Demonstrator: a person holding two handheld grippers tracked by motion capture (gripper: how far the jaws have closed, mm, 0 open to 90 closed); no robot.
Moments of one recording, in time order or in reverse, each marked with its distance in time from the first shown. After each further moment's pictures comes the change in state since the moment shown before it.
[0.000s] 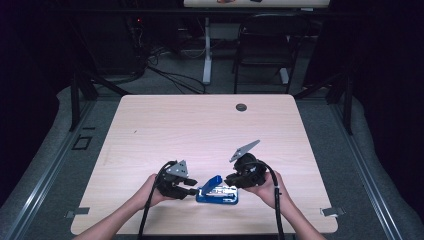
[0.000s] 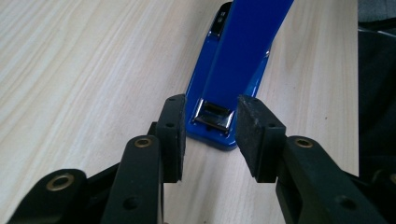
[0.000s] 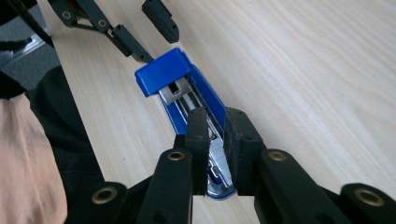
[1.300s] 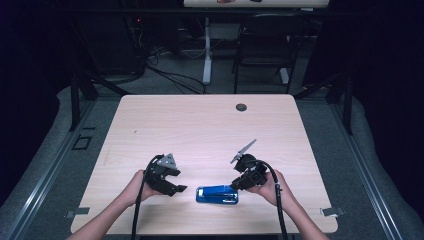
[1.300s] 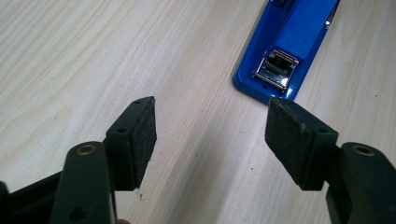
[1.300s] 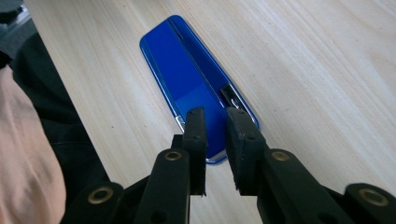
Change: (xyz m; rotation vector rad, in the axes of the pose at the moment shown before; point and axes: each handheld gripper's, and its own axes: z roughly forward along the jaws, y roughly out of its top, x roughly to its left) left arm 0.023 -0.016 -0.018 0.054 0.084 -0.121; right arm -0.013 -0.006 0.014 0.174 0.015 0.061
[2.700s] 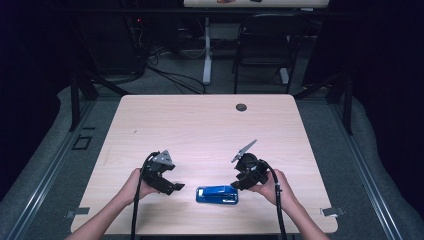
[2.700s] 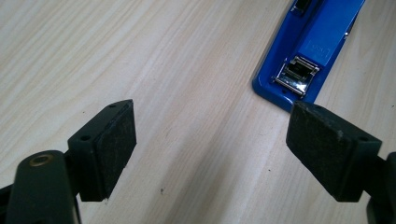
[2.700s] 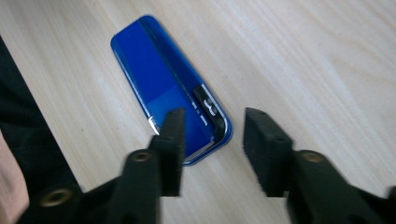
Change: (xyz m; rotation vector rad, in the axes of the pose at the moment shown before) left arm 0.010 -0.004 -0.005 -0.033 0.032 -0.037; right arm -0.003 -0.001 -0.001 -0.022 -0.090 -0.012
